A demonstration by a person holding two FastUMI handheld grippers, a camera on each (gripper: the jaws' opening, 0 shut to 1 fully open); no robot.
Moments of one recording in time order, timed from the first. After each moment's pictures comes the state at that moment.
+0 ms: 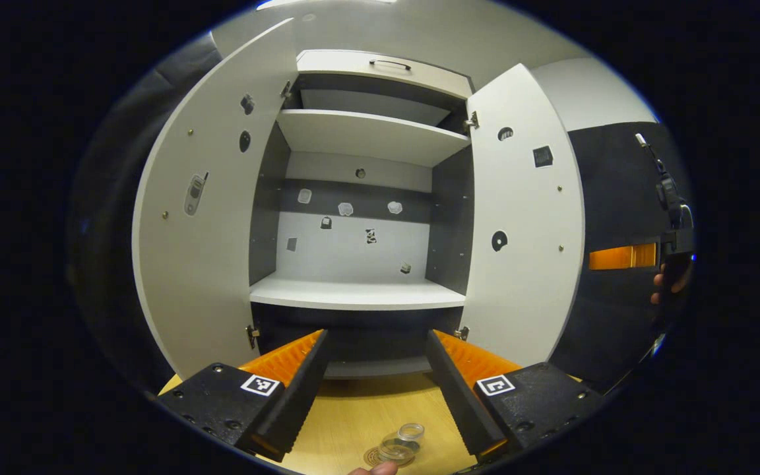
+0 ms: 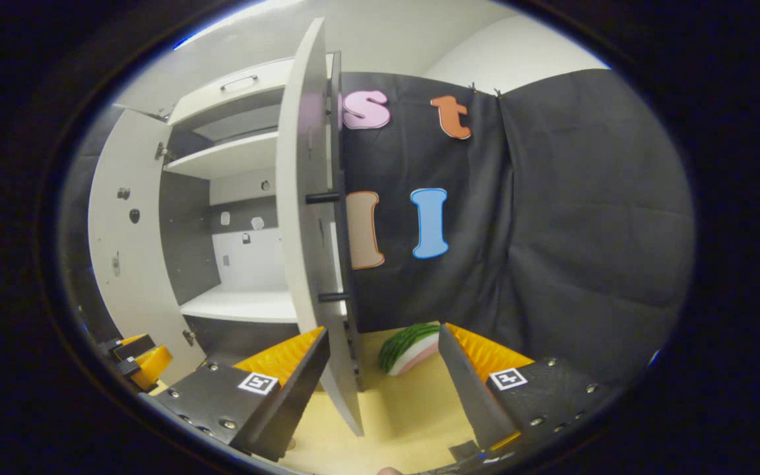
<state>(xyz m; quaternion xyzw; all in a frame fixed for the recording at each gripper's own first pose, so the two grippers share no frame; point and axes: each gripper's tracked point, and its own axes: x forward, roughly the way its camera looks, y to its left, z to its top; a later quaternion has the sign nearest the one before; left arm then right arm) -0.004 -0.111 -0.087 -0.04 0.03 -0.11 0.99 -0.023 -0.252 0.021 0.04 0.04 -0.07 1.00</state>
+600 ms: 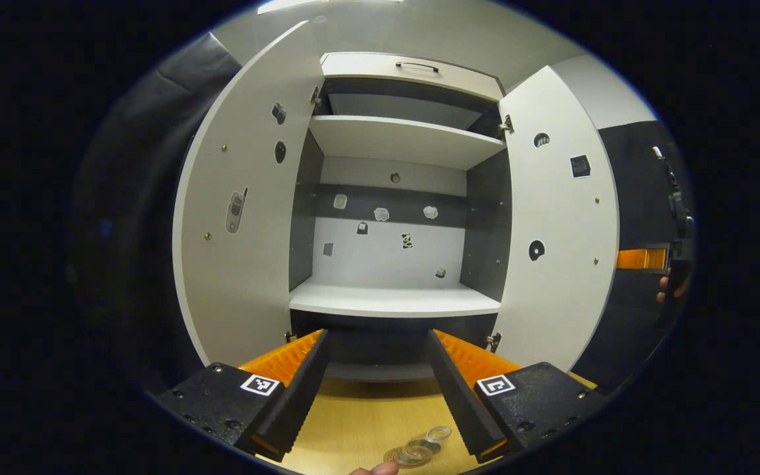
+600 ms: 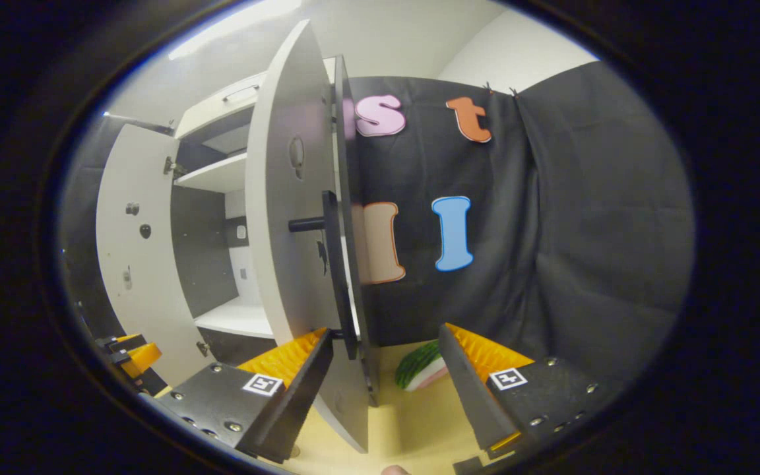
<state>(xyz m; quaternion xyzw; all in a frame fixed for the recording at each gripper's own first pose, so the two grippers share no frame) -0.003 -0.077 -0.071 -0.03 0.03 -0.04 1.00 0.009 -0.248 0.035 0.05 0.02 -0.01 1.00</state>
